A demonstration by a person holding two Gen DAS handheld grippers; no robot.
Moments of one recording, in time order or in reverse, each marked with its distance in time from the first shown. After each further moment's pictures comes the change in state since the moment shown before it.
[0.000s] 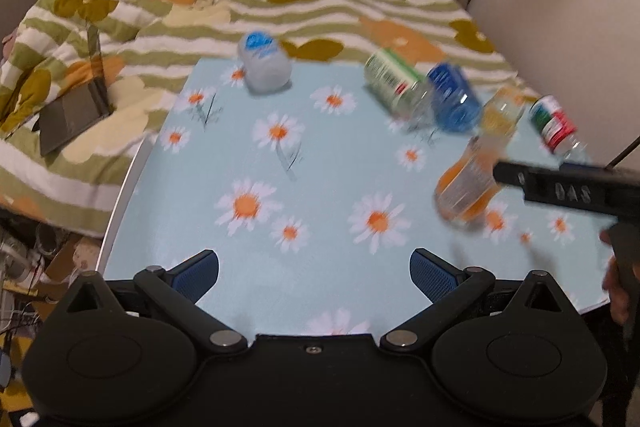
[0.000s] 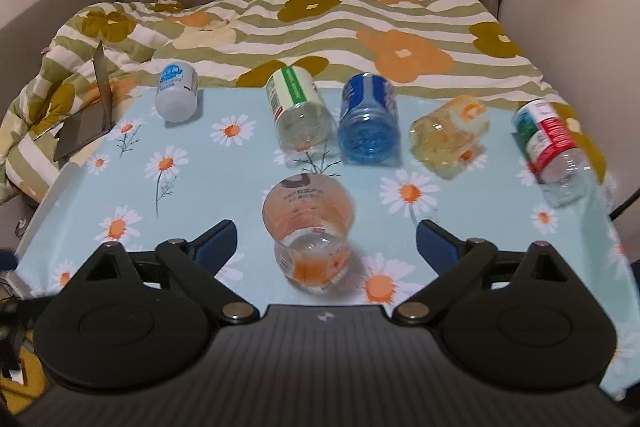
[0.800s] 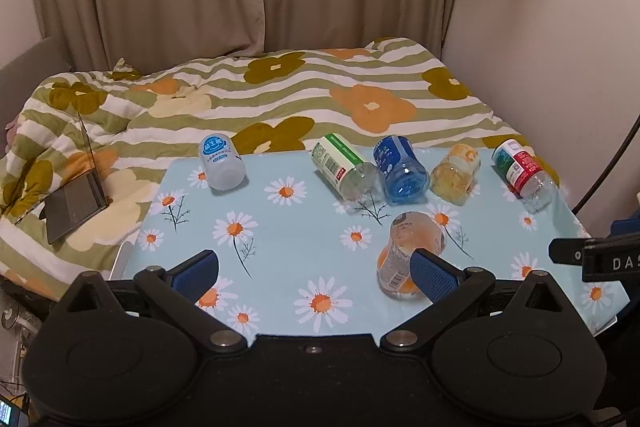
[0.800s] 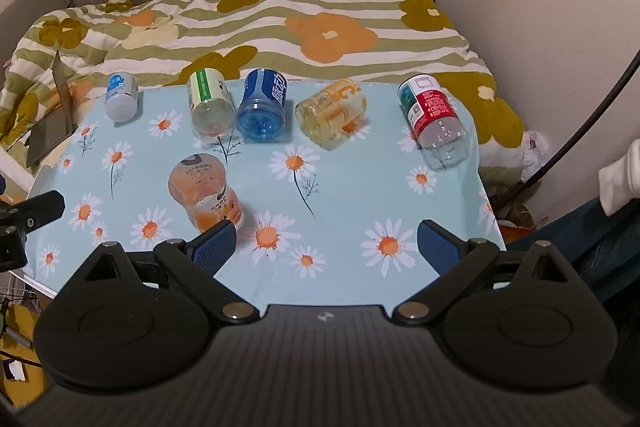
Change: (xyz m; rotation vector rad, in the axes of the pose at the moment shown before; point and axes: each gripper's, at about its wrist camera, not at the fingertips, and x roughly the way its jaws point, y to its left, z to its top) left arm -0.033 -0.077 0.022 0.114 -0.195 0.052; right arm -0.068 -0.077 -0.001 0.073 0.084 -0.114
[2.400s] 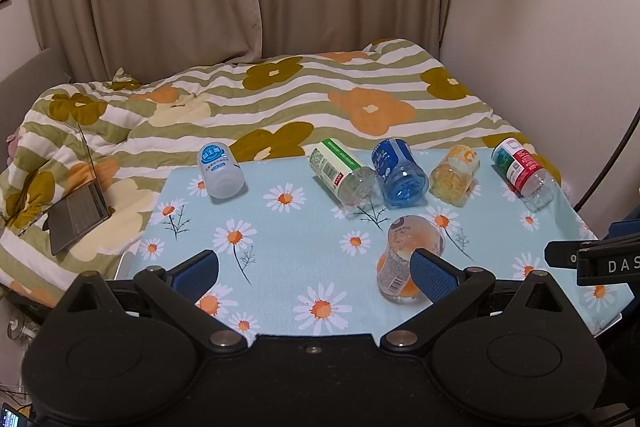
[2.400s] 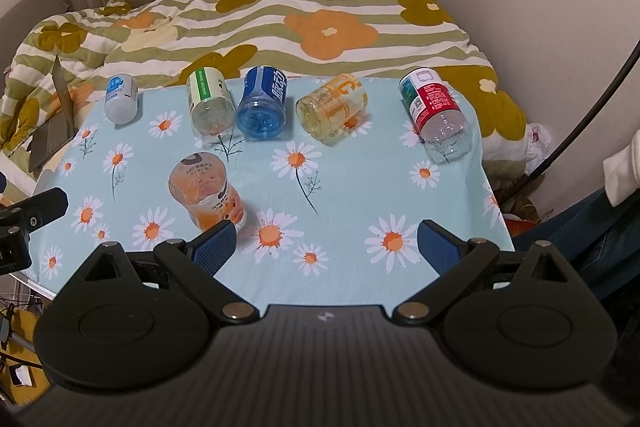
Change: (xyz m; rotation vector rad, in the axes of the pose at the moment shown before) left arm 0.000 -0.006 0.000 0.026 -0.015 0.011; right arm 0.003 0.002 0.000 0.011 0.004 0.007
